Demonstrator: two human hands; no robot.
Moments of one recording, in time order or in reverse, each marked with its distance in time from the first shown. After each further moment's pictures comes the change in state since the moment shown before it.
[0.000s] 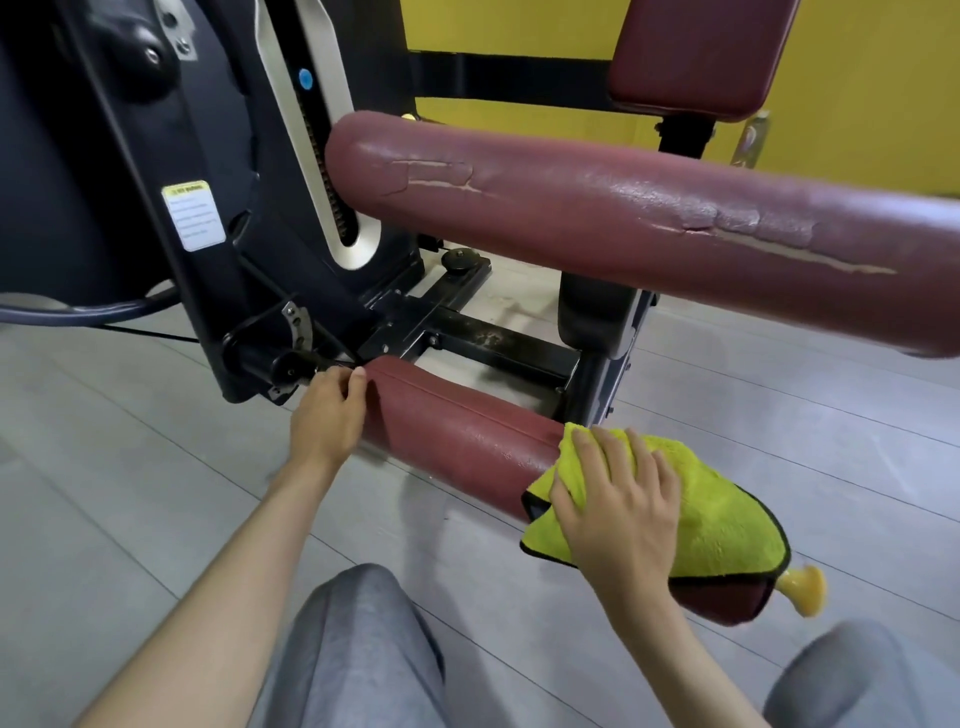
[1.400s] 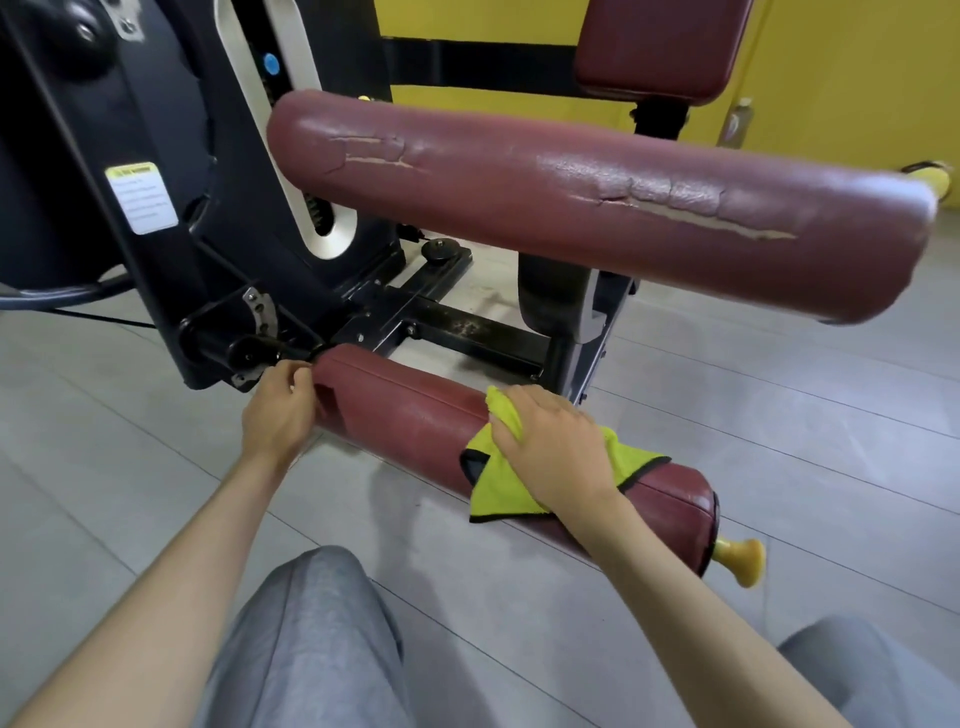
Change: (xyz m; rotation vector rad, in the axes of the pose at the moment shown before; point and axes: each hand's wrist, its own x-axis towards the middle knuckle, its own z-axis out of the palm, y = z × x) left_hand -0.015 -0.005 0.005 -0.059 0.054 -0.091; right_hand 0.053 0.007 0.000 0.206 -0.332 -0.117
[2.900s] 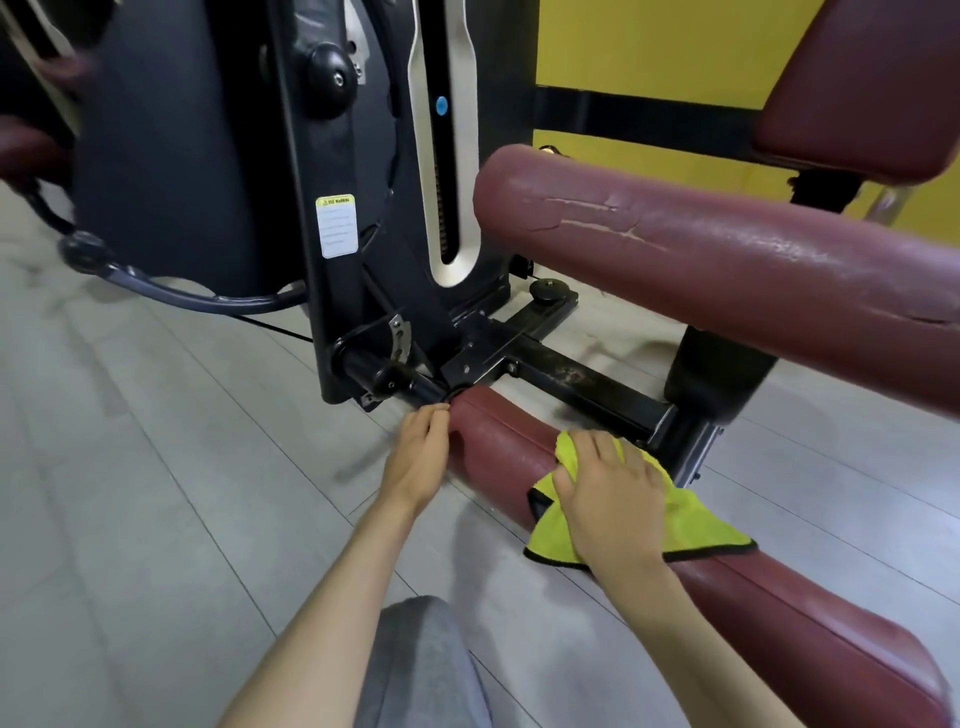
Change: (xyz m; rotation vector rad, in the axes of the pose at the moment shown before) left_hand -0.001 -0.010 -0.007 -0.366 -0.204 -0.164; right_hand 0.049 -0.080 0.061 -0.228 0.148 -0.052
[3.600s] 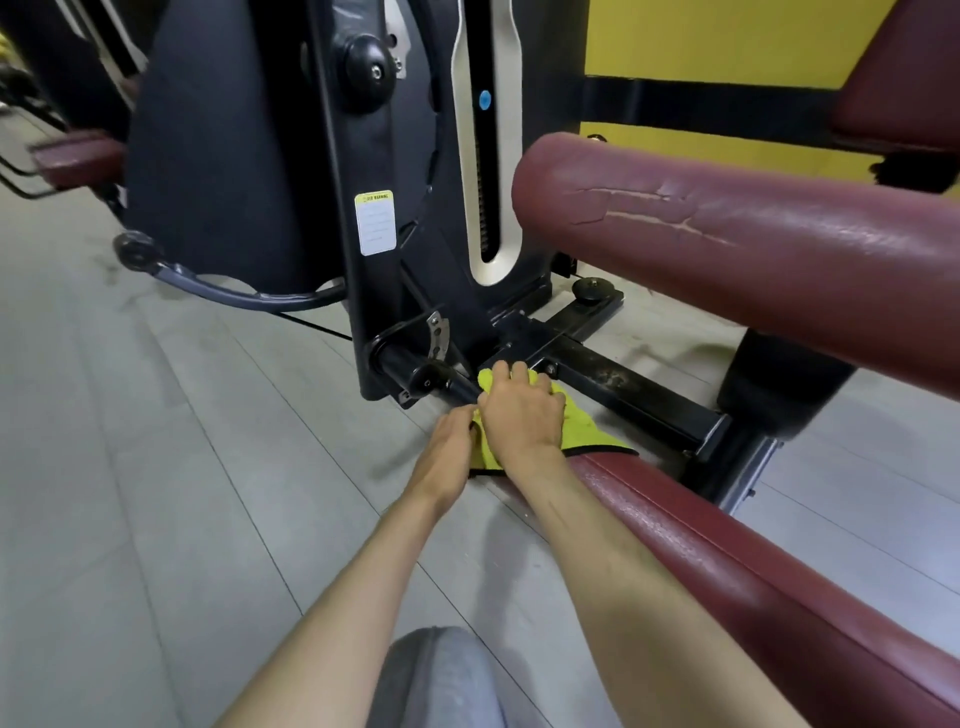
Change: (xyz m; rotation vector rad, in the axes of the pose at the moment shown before) left_hand 0.013 -0.006 -0.002 -0.108 -0.065 -0.069; right_hand 0.104 -0.130 0.036 0.136 -0.230 -0.075
